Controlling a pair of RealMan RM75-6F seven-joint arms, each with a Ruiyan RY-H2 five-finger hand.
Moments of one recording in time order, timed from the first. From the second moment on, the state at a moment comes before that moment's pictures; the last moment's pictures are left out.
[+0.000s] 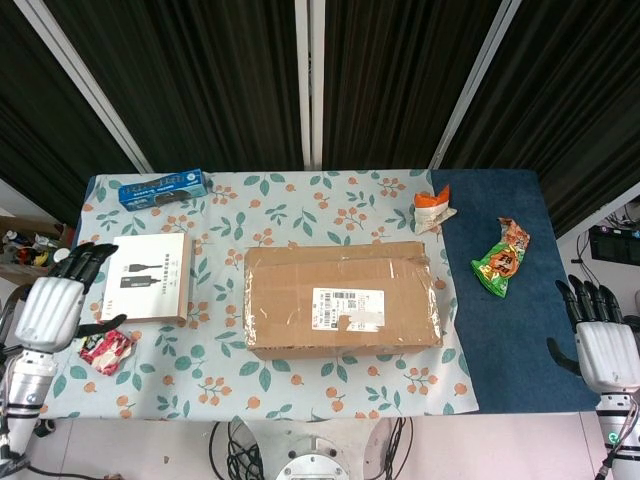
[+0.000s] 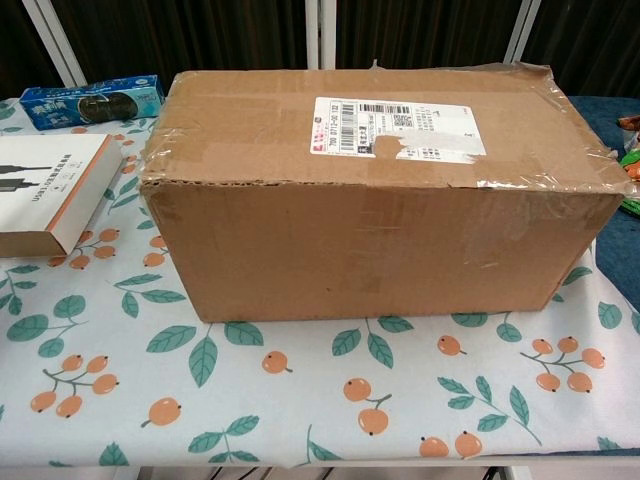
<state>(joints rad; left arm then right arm) -0.30 -1.00 -0.17 -1.79 1.50 1.33 -0.01 0.08 -1.09 0.07 -1.66 -1.44 1.46 -0.14</state>
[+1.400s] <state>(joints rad) -0.79 -1.23 -0.26 -1.74 1.29 0.83 -0.20 0.03 -1.09 0.10 -1.63 -1.43 1.53 -0.05</state>
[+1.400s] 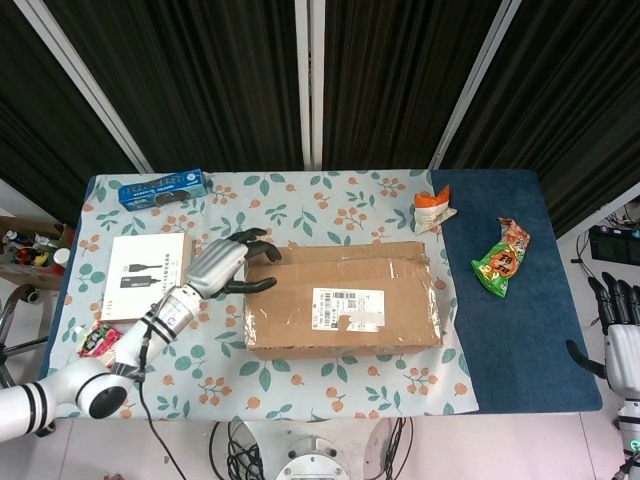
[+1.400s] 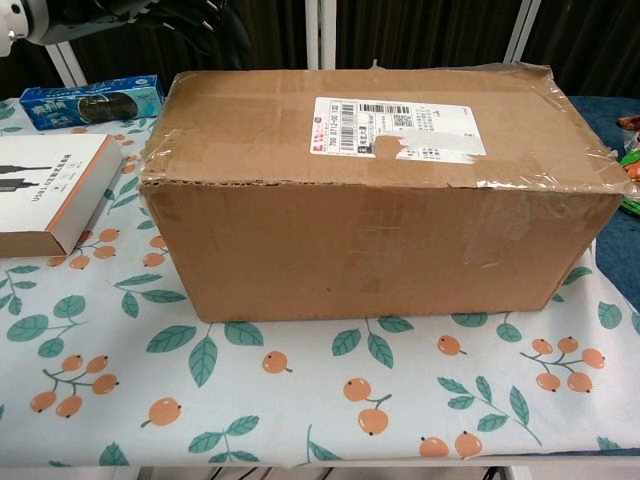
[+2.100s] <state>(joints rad) -0.79 -1.17 -0.27 -1.85 1.37 0.82 -0.46 0.03 -1.09 0.10 -1.61 -1.44 1.53 -0.03</state>
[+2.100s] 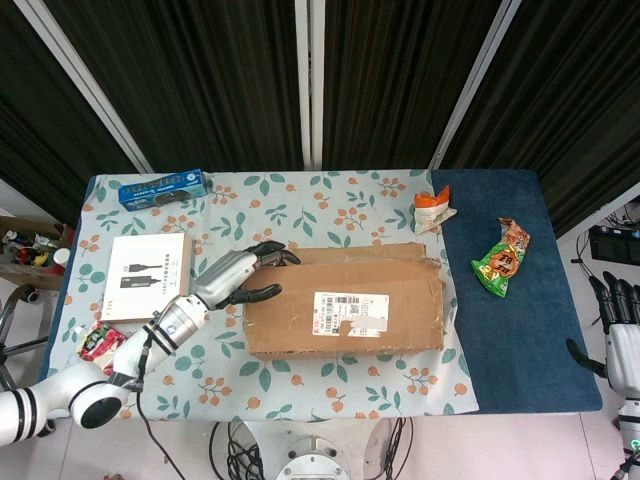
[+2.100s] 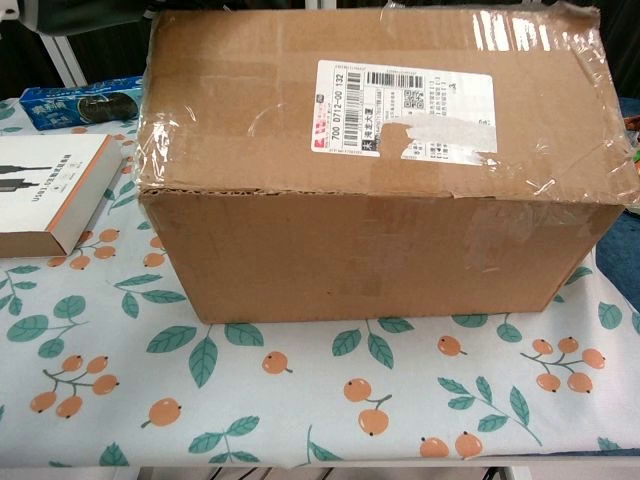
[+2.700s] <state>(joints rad) -0.70 -0.89 -0.24 -2.12 1.52 0.91 -0.65 0.05 -1.10 0.10 -1.63 -1.47 1.53 -0.05</state>
